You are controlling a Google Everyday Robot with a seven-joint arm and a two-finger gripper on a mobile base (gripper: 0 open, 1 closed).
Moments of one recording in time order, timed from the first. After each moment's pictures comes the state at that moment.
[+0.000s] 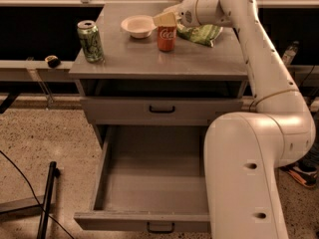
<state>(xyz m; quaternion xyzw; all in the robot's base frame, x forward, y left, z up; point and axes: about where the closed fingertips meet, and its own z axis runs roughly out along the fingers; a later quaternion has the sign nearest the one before) 0.877 -0.034 0.933 -0.38 0.71 0.25 0.53</state>
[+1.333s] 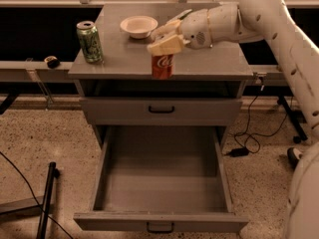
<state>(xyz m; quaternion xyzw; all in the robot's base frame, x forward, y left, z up) 0.689 -0.002 0.940 -0.55 0.61 0.34 0.47</state>
